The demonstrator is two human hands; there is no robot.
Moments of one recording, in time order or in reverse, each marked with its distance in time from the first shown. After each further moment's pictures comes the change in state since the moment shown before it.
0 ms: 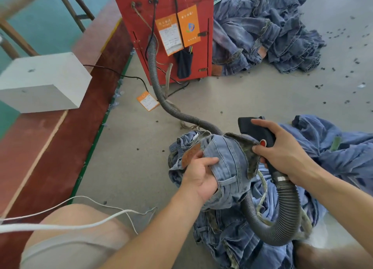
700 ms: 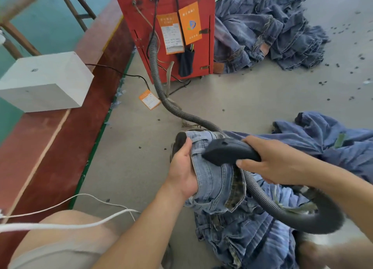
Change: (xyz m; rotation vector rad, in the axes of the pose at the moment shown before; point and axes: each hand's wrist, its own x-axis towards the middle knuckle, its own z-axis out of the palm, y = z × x) left_hand -0.006 0.033 -0.025 0.061 -0.174 -0.023; right_hand -0.026 -0.044 -0.007 -0.540 -0.486 -0.233
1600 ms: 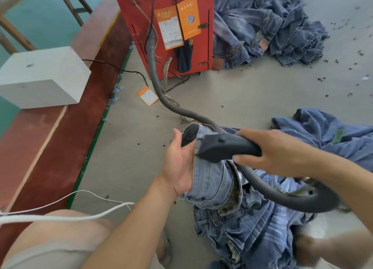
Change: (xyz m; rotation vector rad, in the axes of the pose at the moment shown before) left_hand -0.005 0.008 -0.008 0.162 -0.235 -0.061; right_hand 0.001 -0.006 -0.008 -0.035 0.060 -0.165
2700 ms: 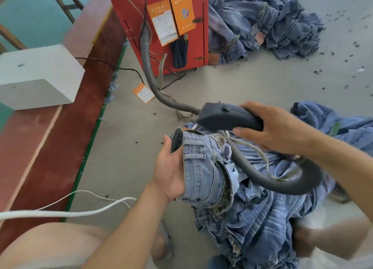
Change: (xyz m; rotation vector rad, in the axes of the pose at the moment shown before) left_hand -0.018 -0.008 -0.015 -0.035 -0.027 -0.012; right_hand 0.017 0.017 -0.010 0.073 0.225 -0.045
